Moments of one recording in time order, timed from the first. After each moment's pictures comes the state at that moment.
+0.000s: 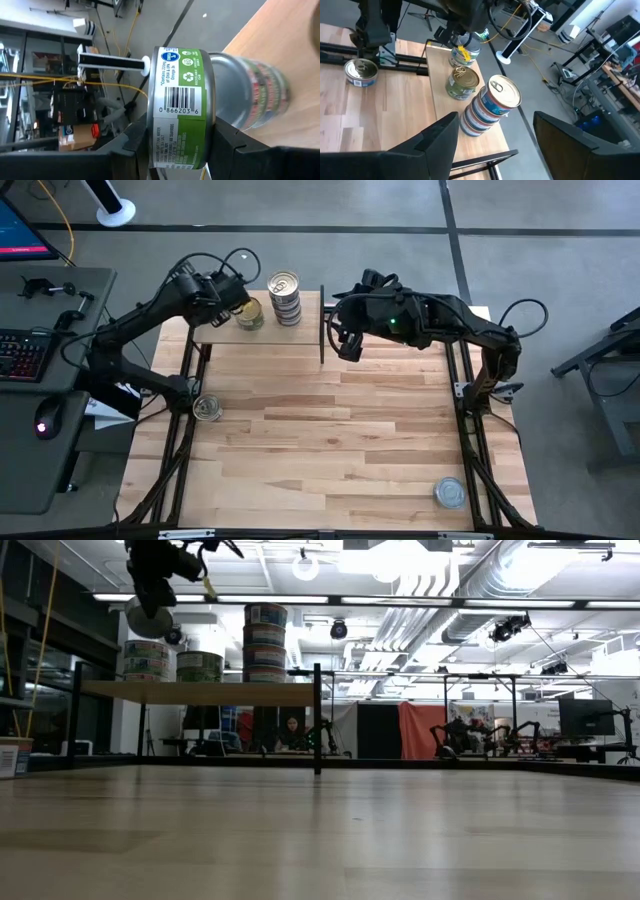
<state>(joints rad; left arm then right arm) 0.57 1.34 1.48 -1.54 -1.03 -0.05 0.03 1.79 2.35 -1.05 0.54 -0.27</state>
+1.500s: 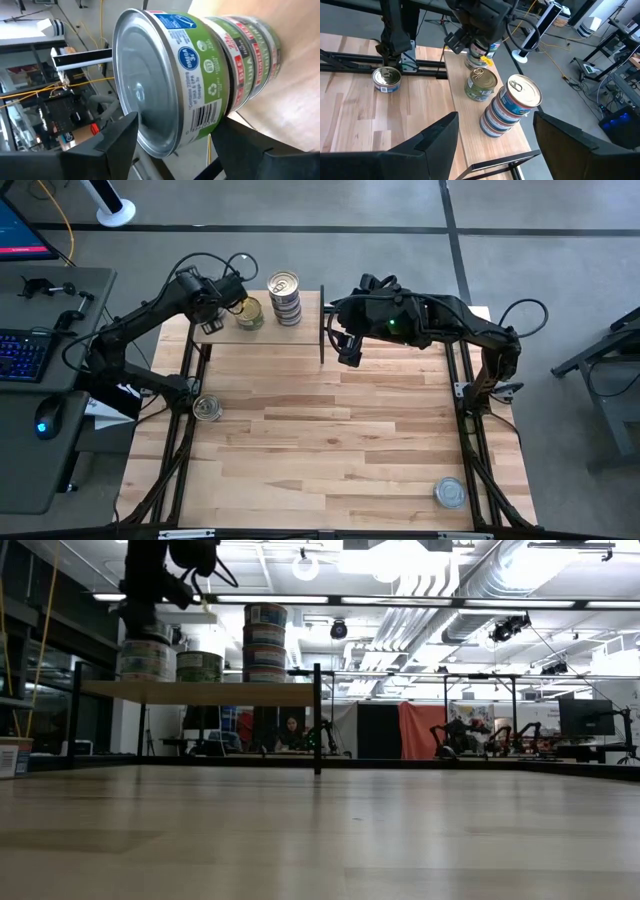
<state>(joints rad) 0.68 1.34 1.38 -1.50 -0.89 0.21 0.04 1.79 2.35 -1.07 0.46 -0.18</state>
